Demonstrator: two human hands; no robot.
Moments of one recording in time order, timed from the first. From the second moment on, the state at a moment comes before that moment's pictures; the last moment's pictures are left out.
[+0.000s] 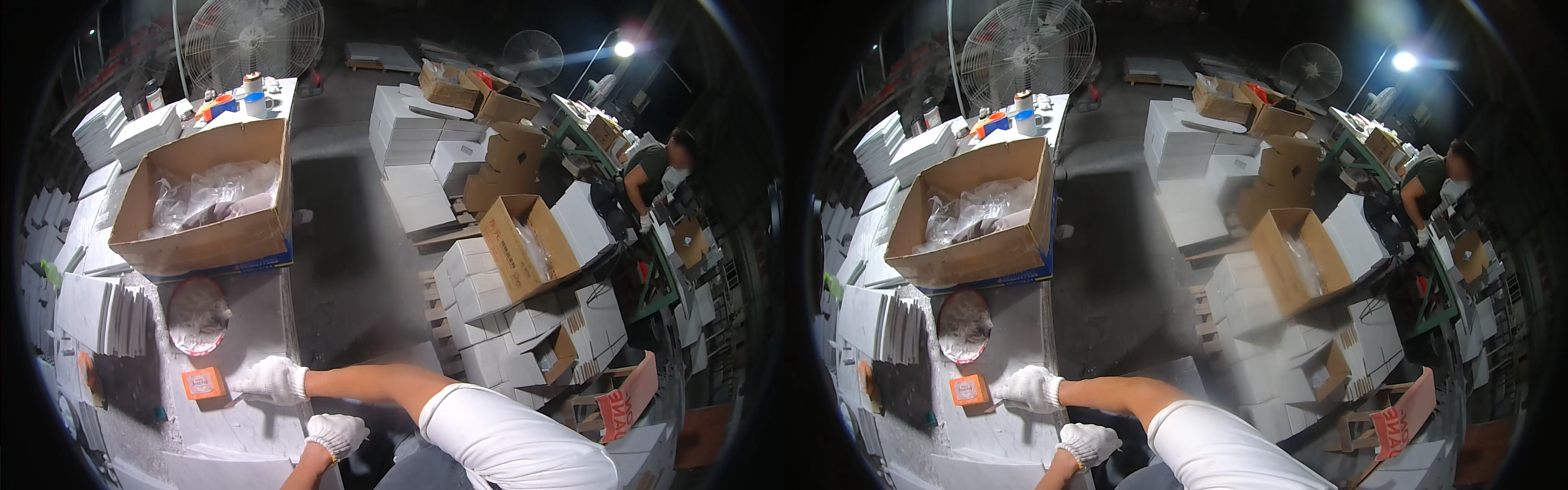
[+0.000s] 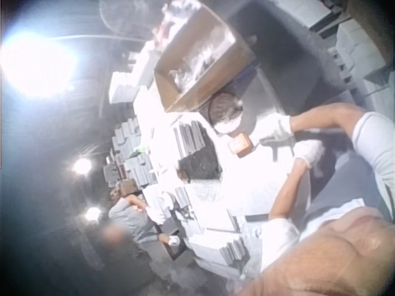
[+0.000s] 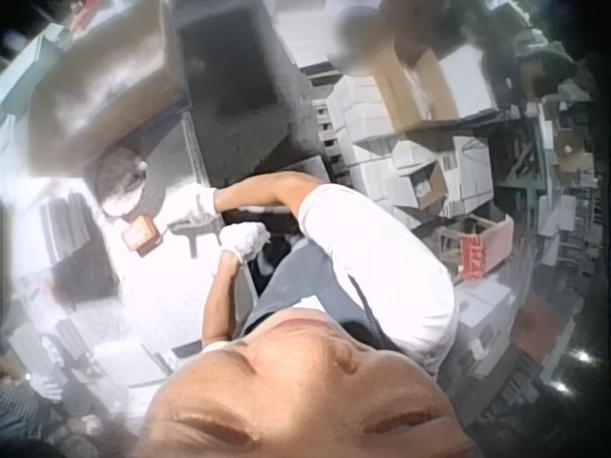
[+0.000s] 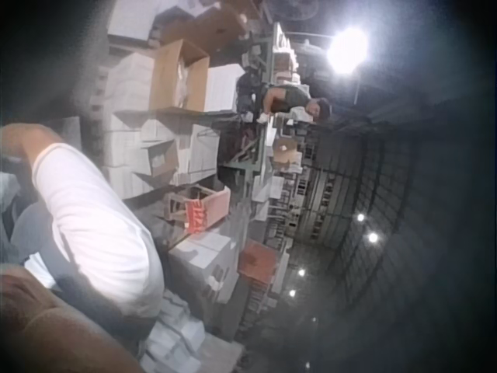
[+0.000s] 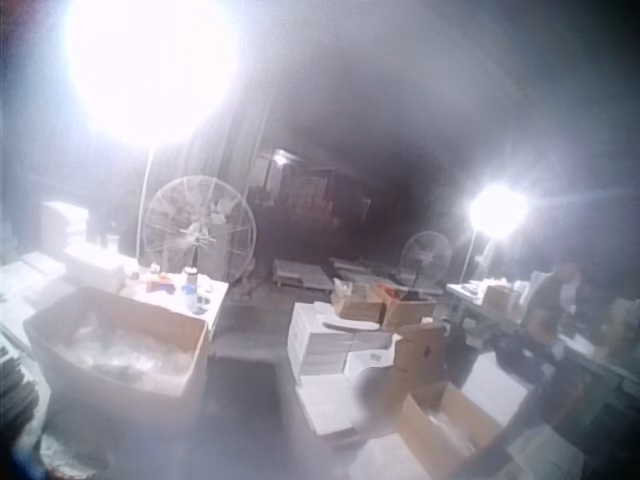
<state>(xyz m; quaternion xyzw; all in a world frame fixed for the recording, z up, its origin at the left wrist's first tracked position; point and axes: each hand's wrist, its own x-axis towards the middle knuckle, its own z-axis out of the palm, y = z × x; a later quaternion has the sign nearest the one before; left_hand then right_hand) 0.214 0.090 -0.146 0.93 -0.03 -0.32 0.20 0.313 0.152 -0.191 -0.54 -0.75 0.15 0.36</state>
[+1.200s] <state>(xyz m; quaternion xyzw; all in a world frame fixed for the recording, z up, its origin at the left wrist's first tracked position) 0.206 0.114 -0.192 0.91 -0.06 -0.34 0.23 0.330 -0.381 -0.362 -0.90 0.17 0.35 0.21</state>
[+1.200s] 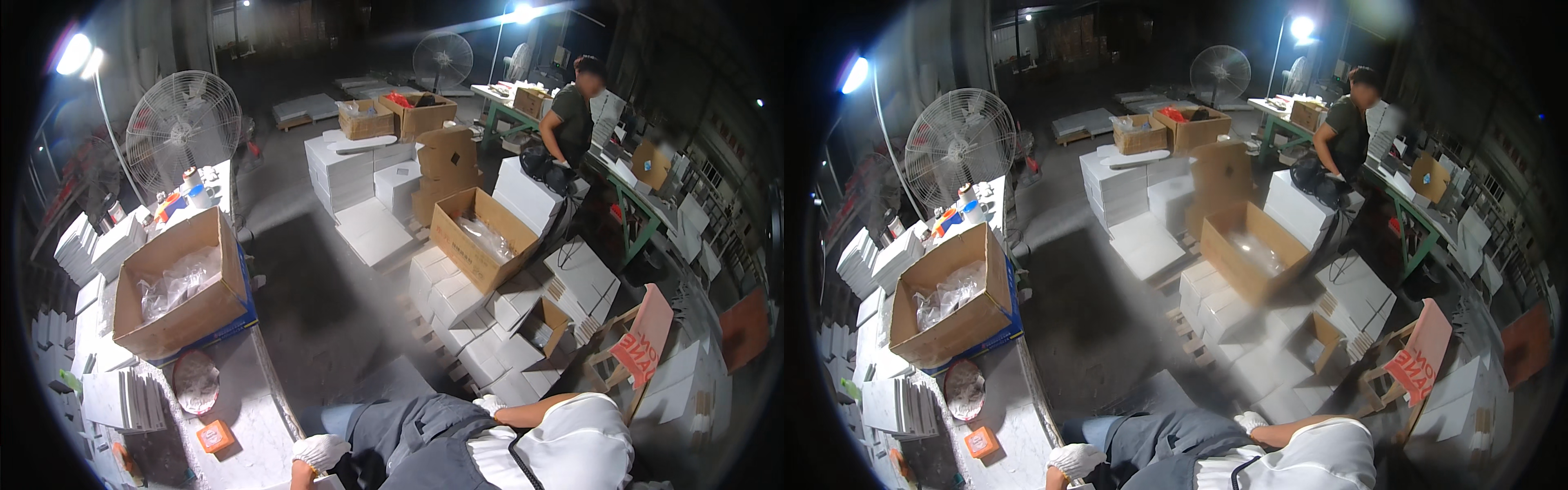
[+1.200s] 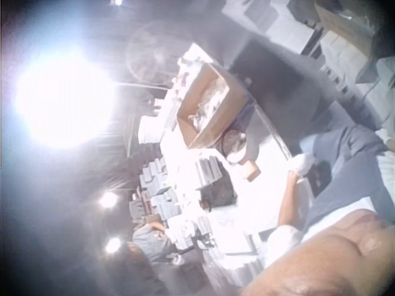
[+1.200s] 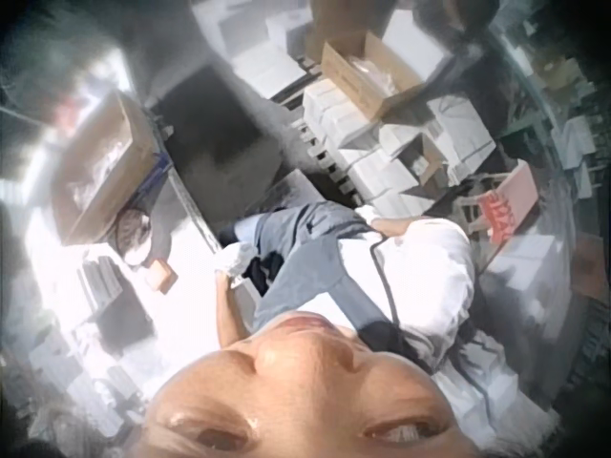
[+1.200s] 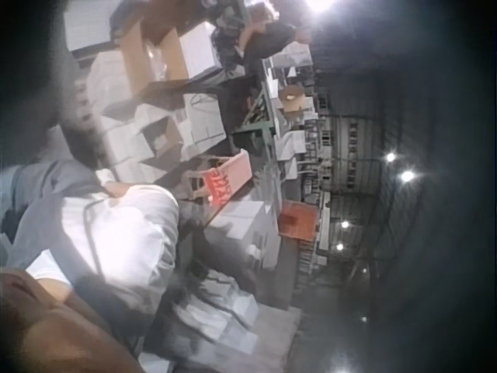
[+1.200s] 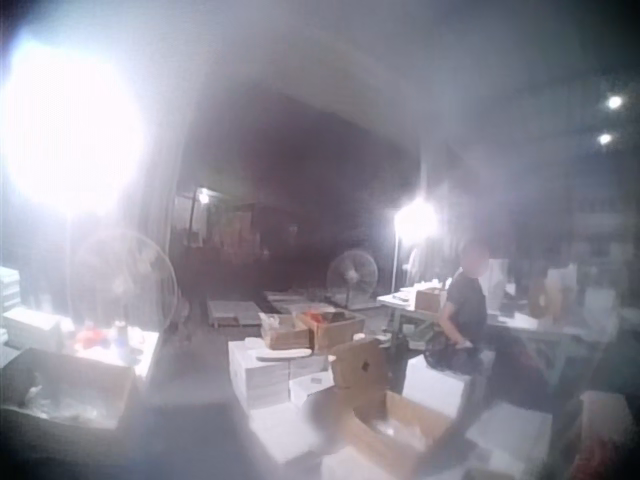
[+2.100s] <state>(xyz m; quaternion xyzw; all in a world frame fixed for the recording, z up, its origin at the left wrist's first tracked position) 0.205 0.113 -0.202 0.90 0.02 -0.36 0.23 0.336 -0.376 -0.360 -0.91 0.13 0.34 0.19</state>
